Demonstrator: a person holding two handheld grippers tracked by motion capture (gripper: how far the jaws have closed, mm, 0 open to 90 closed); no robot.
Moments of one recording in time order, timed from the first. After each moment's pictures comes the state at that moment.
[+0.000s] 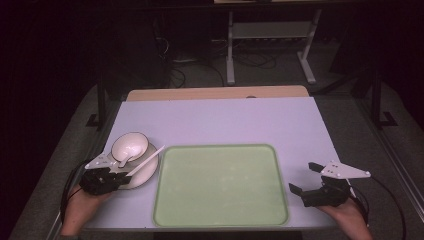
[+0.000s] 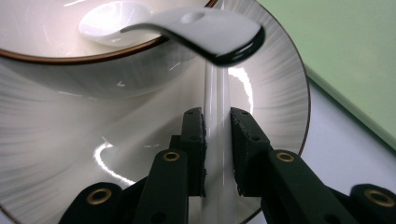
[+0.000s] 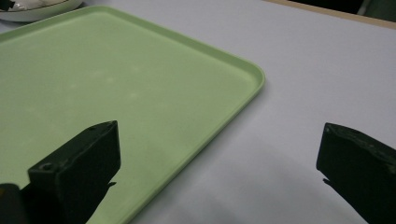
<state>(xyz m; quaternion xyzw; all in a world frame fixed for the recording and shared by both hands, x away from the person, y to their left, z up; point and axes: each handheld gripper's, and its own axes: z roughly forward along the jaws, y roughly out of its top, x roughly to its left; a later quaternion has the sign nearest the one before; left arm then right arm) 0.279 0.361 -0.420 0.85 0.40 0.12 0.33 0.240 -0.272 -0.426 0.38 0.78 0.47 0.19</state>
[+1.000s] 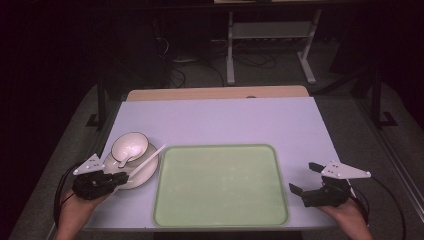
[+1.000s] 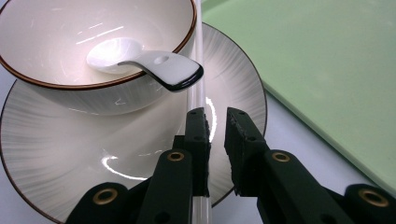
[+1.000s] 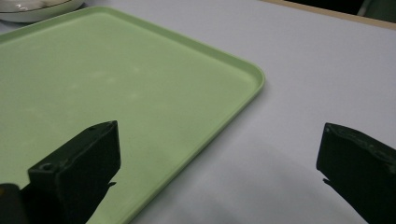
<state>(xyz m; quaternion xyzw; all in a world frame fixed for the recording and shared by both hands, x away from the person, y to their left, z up) 0.259 0.361 -0.401 0.83 0.39 0.15 0.37 0.239 -0.272 -0.426 0.38 0.78 0.47 0.19</state>
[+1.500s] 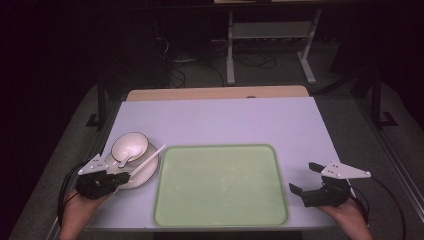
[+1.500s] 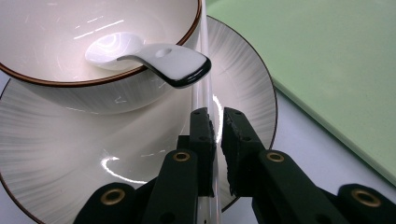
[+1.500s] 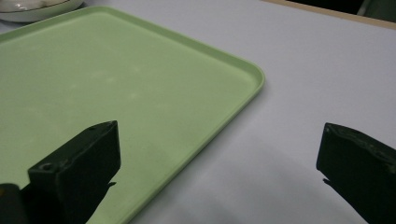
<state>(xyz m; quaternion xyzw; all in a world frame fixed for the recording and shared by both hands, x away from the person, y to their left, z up) 0.263 0.359 -0.407 0.83 0.39 0.15 0.36 0.239 -0.273 -0.426 0.38 0.78 0.47 0.19</state>
